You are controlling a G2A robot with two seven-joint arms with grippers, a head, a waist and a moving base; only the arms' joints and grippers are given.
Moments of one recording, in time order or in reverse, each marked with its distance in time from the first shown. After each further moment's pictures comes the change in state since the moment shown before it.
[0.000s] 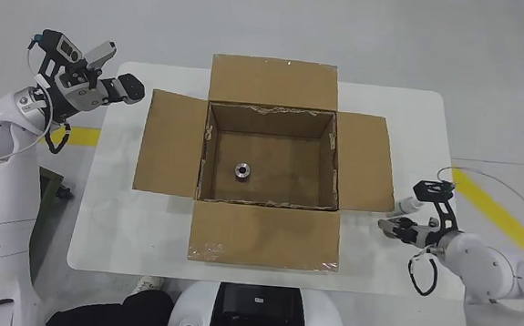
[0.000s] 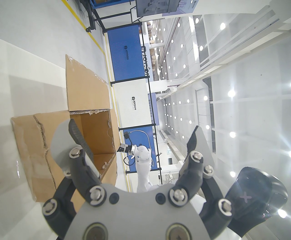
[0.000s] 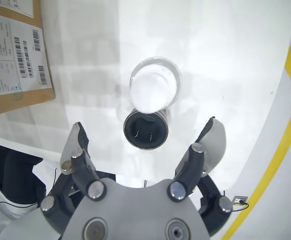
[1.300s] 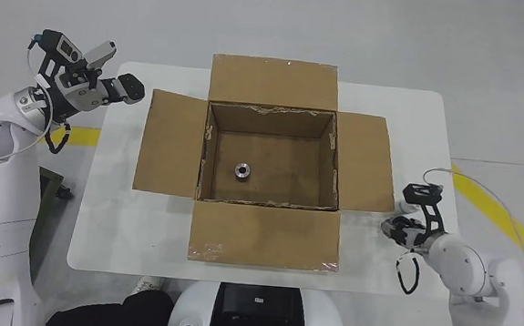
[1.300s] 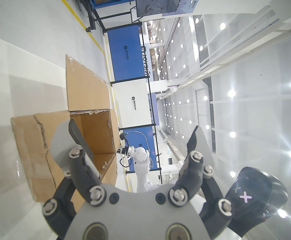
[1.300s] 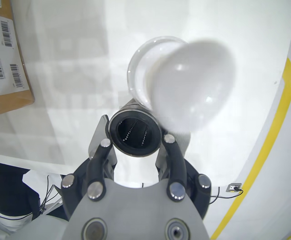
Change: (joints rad) left arm 0.000 0.000 0.000 0.000 0.000 0.000 0.000; right arm -0.010 0.011 -0.084 -0.029 -0.119 0.107 0.003
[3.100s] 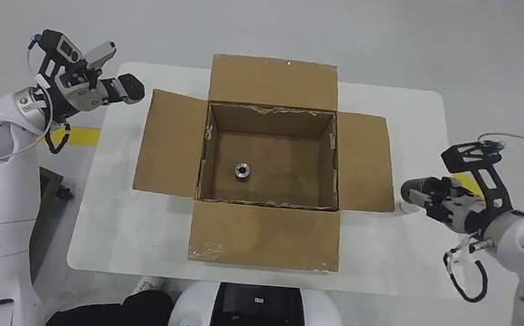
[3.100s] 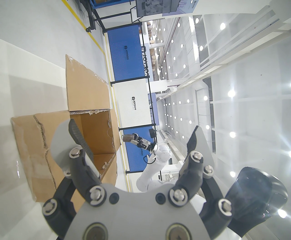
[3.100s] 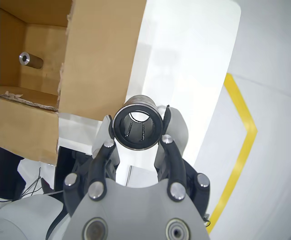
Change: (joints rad) left arm 0.000 0.000 0.000 0.000 0.000 0.000 0.000; right arm 0.254 0.077 0.139 -0.300 0.187 -0.122 0.275
